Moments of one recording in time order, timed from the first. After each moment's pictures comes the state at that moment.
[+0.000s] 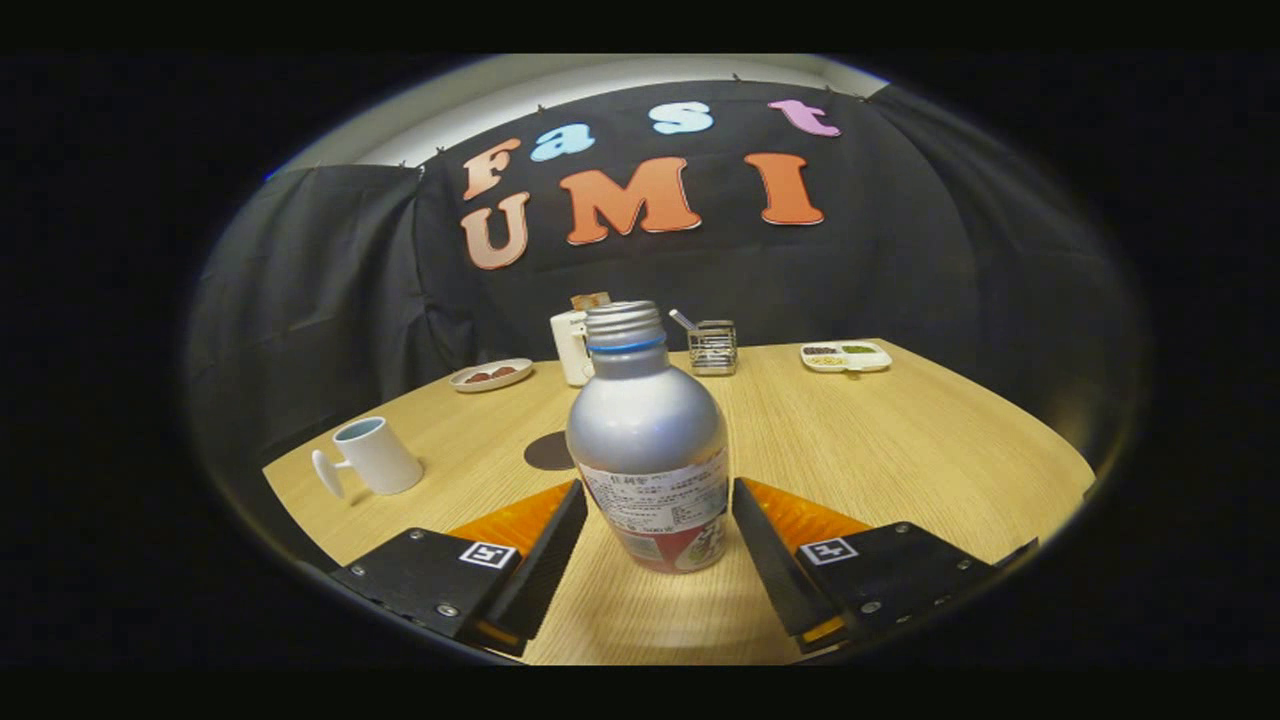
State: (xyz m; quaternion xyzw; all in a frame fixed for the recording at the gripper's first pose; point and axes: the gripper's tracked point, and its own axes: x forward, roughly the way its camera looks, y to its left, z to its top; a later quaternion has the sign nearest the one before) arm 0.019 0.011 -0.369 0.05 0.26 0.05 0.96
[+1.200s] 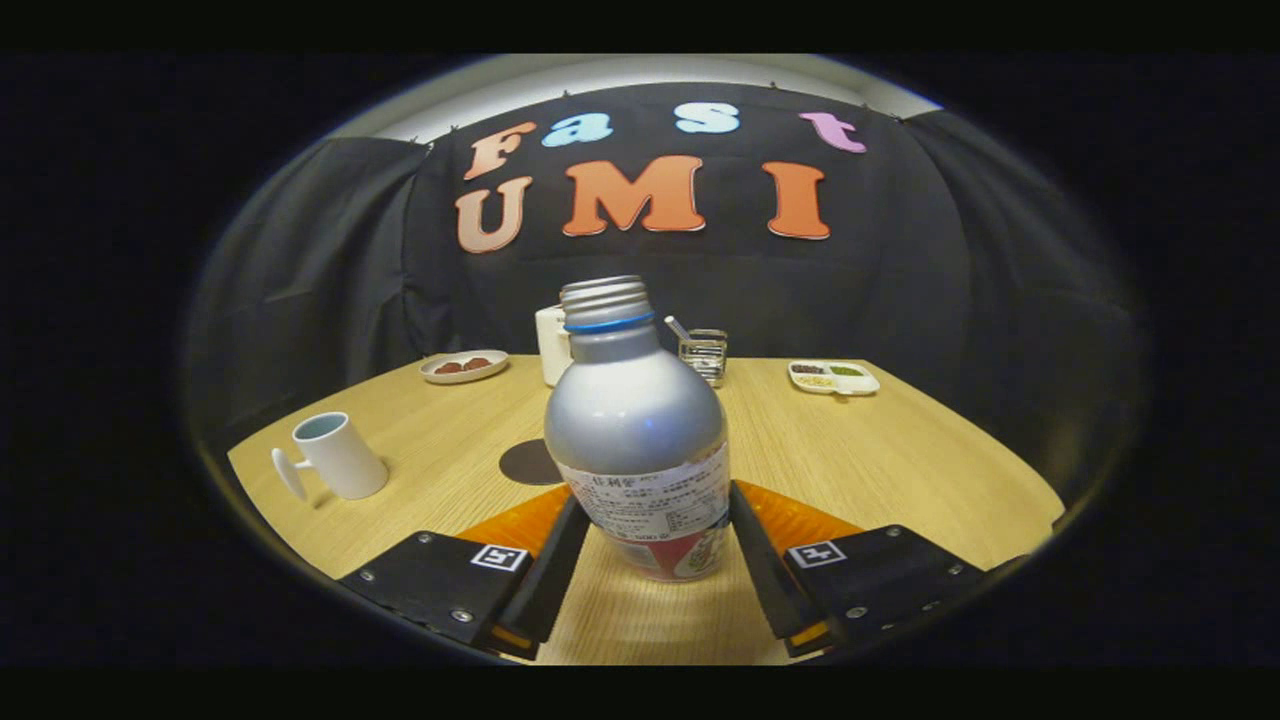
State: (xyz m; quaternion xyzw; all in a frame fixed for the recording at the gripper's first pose) arm 0.050 0.025 -0.355 -0.03 0.26 0.02 0.97
